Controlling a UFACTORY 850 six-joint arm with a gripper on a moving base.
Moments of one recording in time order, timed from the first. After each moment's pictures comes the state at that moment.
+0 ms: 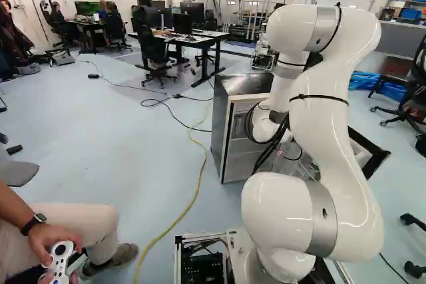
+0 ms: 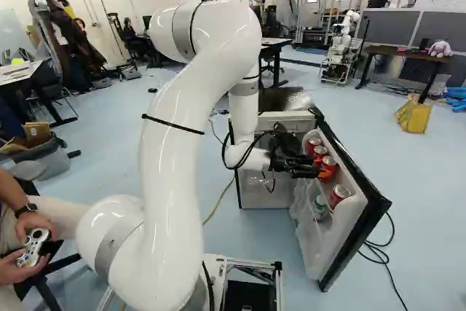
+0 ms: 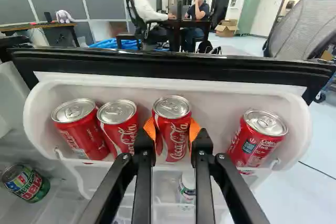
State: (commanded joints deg) arm -20.6 -41.4 -39.8 61.3 77.2 0.0
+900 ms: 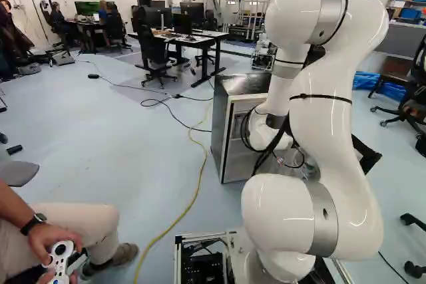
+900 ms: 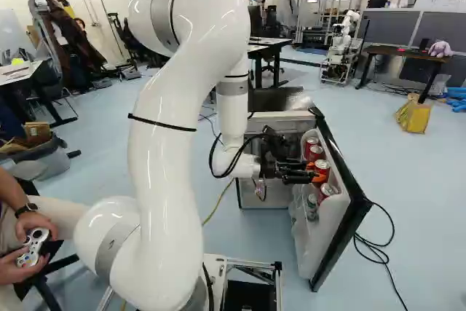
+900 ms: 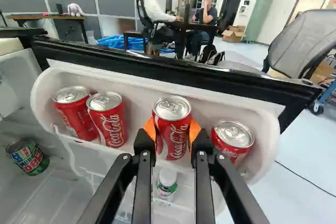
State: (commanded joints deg) arm -17.7 -35.9 -29.2 60.1 80.1 0.0
